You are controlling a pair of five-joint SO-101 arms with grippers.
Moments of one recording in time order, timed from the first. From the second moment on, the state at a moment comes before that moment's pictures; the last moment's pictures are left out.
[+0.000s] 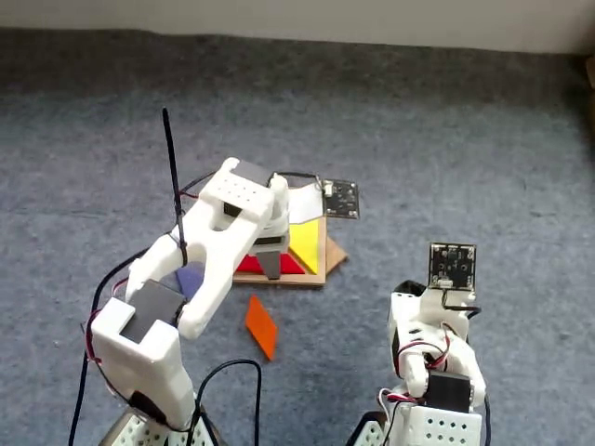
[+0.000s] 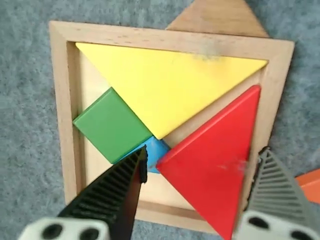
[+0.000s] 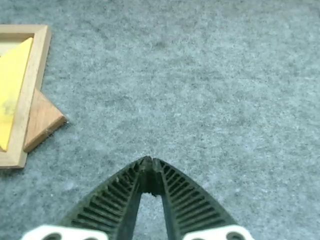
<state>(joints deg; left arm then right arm) 17.9 15.6 10.4 62.7 -57.0 2.9 -103.8 96.0 57.2 7.3</state>
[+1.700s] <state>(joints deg) 9.4 9.0 10.1 63.6 -47.2 3.1 -103.8 96.0 57.2 7.3</state>
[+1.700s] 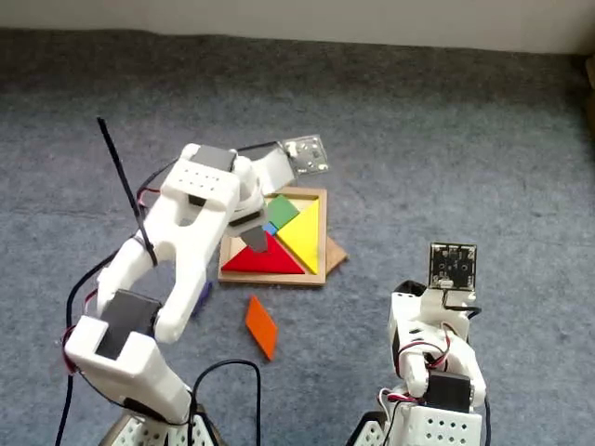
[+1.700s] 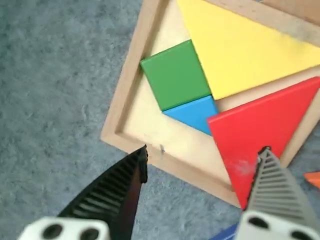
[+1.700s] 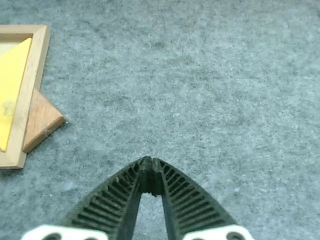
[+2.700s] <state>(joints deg) 9.8 15.9 9.3 61.3 -46.9 3.1 -103.8 96.0 57.2 7.3</state>
